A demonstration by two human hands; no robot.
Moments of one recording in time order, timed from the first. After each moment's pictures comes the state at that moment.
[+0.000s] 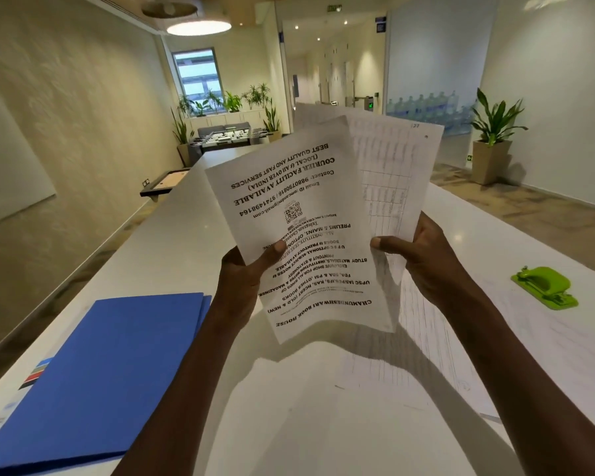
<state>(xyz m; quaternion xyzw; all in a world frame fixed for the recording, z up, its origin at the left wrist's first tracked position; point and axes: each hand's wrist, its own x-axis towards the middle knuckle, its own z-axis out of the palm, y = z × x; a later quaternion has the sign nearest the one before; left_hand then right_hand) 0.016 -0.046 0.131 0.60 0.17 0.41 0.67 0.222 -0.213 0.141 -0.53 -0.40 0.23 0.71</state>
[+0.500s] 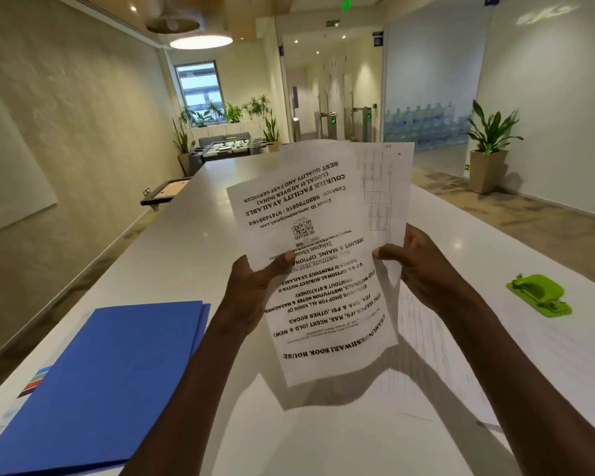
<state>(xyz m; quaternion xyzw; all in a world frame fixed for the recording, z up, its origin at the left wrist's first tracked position) 0.025 -0.055 0.131 0.59 0.13 0.37 0.70 0.230 -0.212 0.141 -0.53 -0.40 0.27 0.70</state>
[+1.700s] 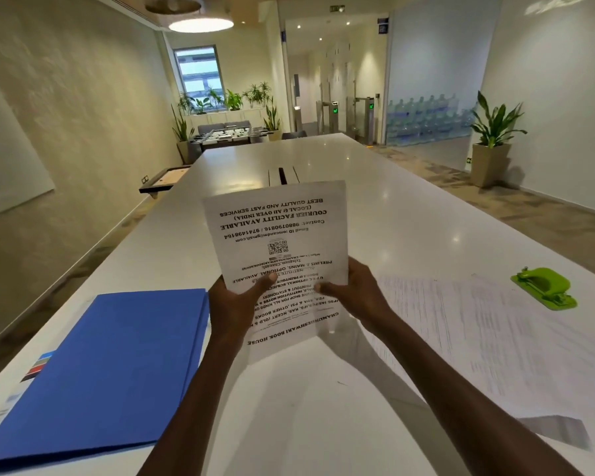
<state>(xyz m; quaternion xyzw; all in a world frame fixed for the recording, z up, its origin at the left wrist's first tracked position) -0.004 -0.038 0.078 0.61 0.35 0.47 0.53 0.171 -0.150 0.068 -0.62 -0.43 0.22 0.62</state>
